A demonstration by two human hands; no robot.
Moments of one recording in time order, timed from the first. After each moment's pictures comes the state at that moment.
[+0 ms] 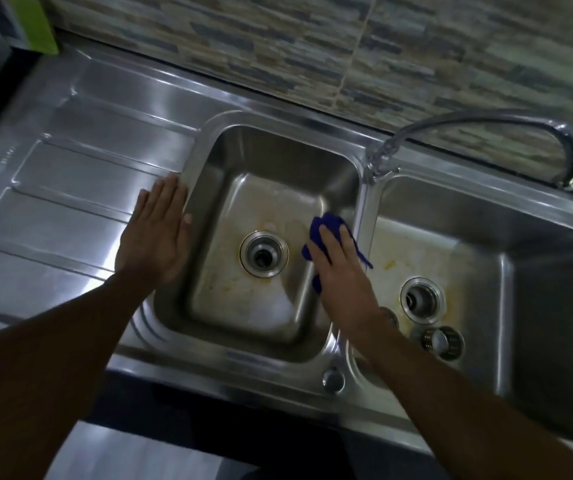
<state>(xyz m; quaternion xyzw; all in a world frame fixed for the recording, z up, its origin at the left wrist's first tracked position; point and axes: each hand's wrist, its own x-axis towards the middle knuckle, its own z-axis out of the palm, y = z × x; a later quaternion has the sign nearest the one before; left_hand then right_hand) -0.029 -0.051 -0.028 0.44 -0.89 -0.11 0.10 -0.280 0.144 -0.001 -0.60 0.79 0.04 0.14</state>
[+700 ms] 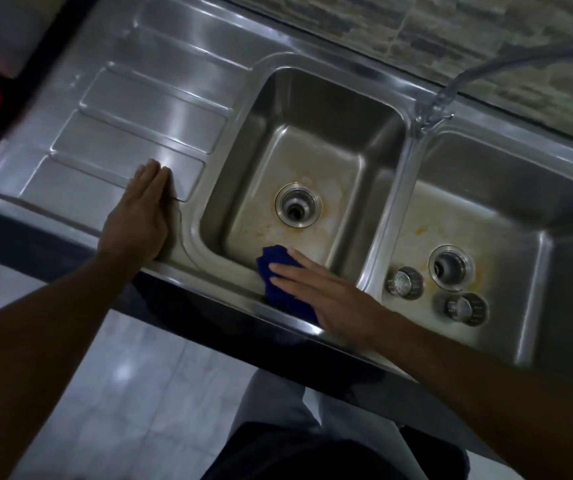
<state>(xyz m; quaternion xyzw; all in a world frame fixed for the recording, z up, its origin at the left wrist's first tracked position) 0.085 0.004 -0.023 0.55 -0.81 -0.19 0.10 -0.211 0.213 -0.024 -0.82 0.47 -0.21 0.23</state>
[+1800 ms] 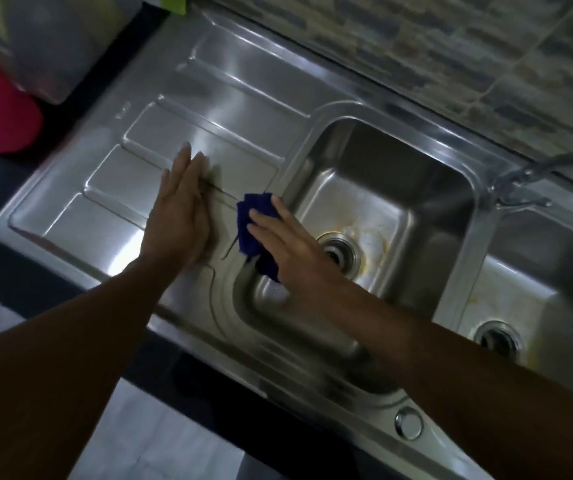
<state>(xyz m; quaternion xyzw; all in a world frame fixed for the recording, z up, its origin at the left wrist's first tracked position) 0.057 -0.070 -0.019 0.58 -0.75 -0.26 0.17 -0.157 0.021 -0.031 -0.82 0.54 -0.15 0.13</state>
